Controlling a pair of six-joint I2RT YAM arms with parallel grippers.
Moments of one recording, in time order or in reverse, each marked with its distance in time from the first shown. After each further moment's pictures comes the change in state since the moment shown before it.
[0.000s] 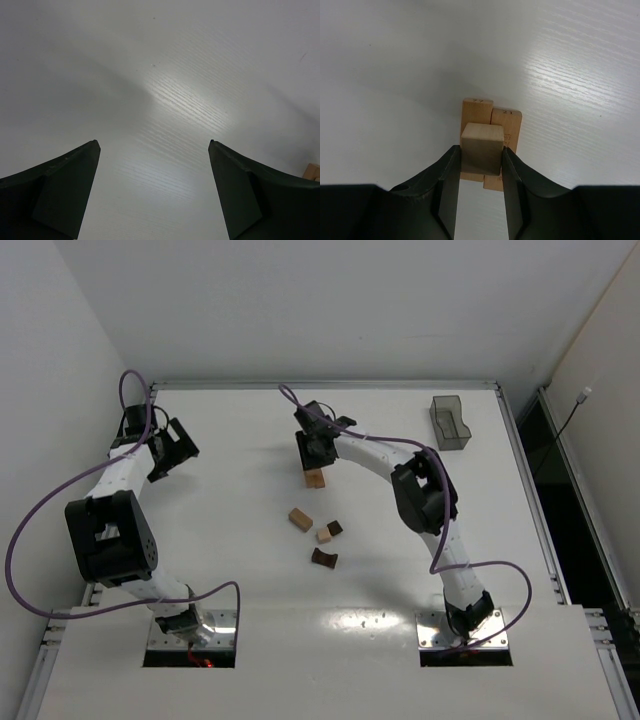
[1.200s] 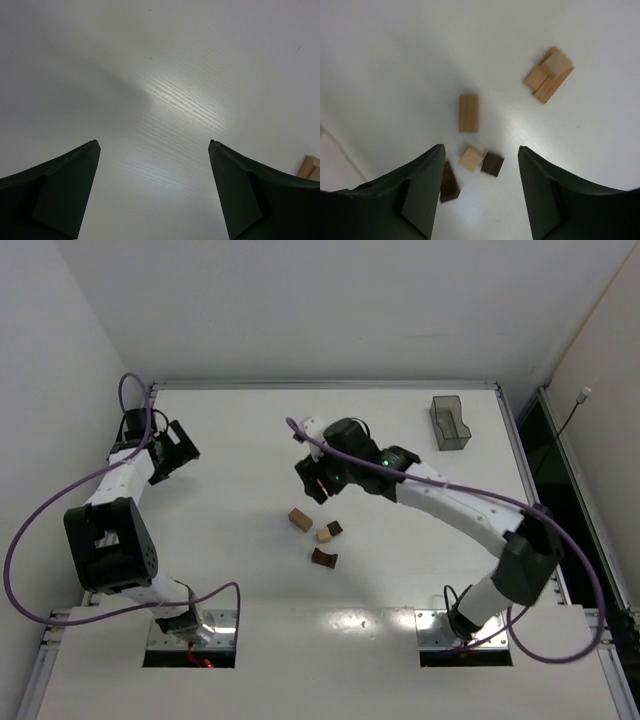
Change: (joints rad) left arm 0.000 -0.029 -0.036 0.009 0.018 -0.001; right arm 0.122 -0.647 -0.475 0.097 -0.127 -0.345
